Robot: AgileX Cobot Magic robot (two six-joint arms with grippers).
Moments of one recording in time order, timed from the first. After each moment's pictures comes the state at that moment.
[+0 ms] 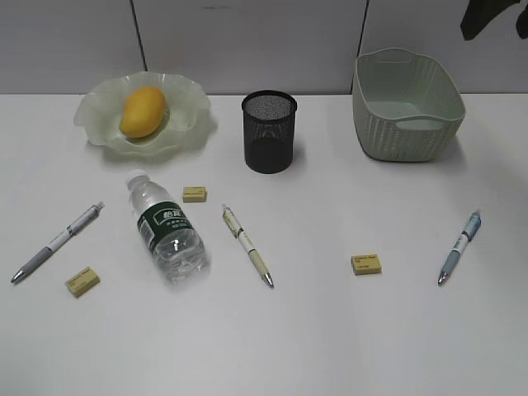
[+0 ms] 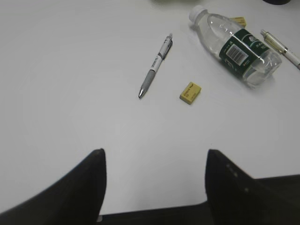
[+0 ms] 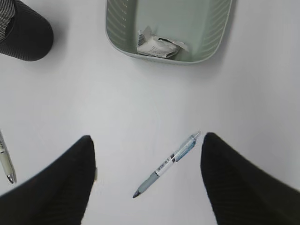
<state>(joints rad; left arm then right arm) -0.11 0.24 -0.52 -0.02 1.06 -0.03 0.15 1.79 -1.79 0.05 1.20 0.01</state>
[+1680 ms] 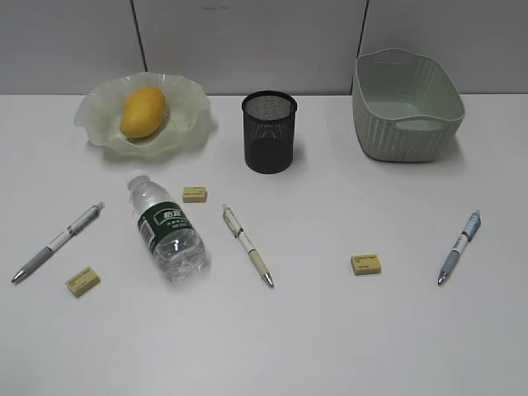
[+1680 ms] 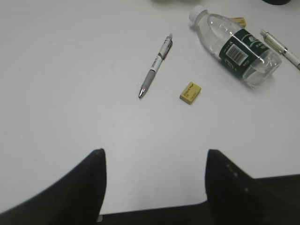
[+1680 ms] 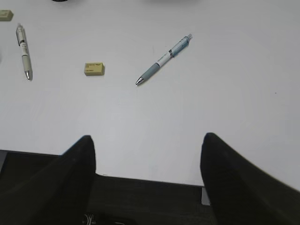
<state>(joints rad) -0.11 0.24 -0.52 -0.02 1.06 -0.03 0.15 0.26 -0.63 0.06 1.12 0.03</state>
